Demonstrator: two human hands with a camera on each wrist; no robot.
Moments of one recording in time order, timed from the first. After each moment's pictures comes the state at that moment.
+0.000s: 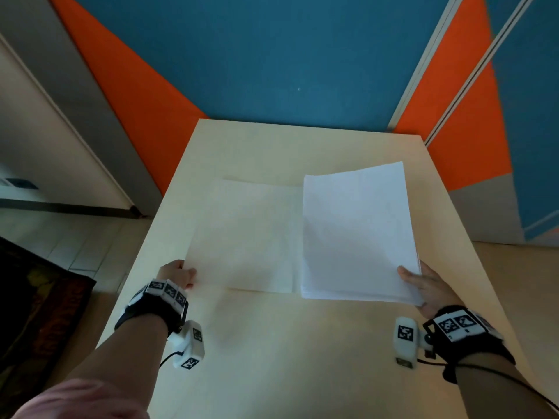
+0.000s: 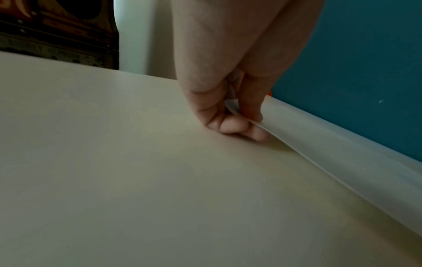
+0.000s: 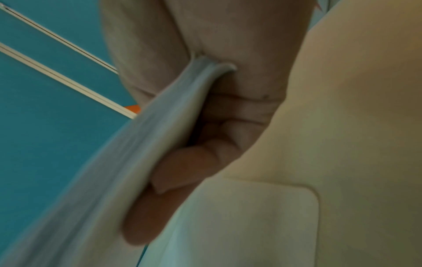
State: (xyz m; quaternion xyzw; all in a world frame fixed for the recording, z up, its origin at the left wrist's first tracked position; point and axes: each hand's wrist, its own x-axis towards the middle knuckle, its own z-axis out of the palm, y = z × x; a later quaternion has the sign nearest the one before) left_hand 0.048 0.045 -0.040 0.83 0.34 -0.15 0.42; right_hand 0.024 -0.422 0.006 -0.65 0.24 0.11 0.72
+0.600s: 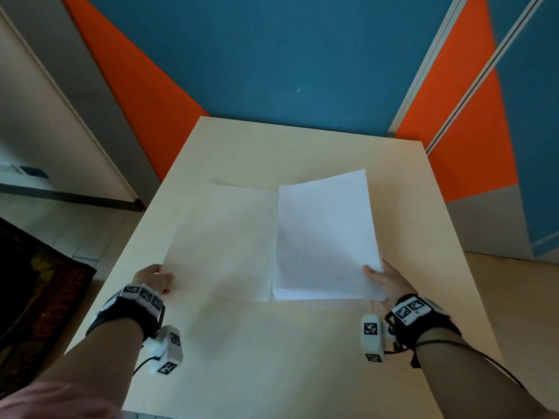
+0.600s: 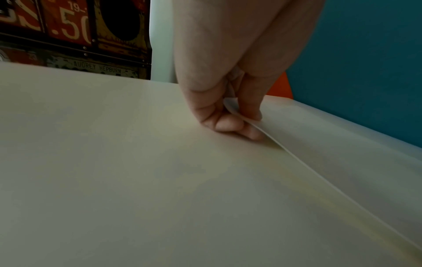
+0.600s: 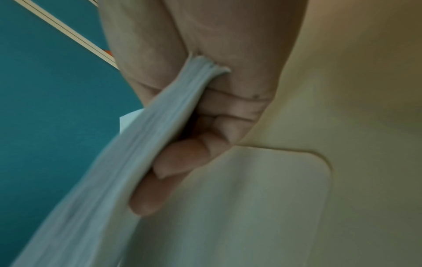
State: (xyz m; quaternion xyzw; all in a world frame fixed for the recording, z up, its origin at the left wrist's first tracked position) left_hand 0.022 0.033 -0.037 0.80 0.41 -0.09 0.43; right_hand 0.050 -0.410 -0.011 -0.66 0.23 0.18 0.70
